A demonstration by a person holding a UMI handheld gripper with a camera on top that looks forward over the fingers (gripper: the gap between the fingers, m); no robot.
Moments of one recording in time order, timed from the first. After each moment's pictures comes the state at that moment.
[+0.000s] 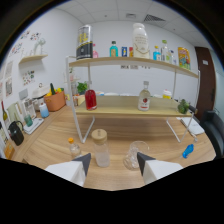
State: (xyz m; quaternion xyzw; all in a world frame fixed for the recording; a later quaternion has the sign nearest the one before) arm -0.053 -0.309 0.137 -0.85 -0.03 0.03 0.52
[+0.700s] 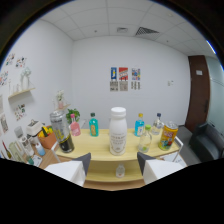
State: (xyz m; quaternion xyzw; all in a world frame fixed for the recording) arm 0.011 -0.219 0.415 -0.82 0.01 0.00 0.57
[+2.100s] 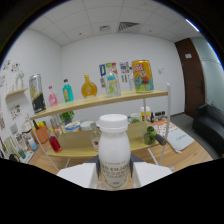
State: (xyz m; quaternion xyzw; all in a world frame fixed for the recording) arm 0.093 -0.243 0.235 -0.80 0.07 0.05 0.59
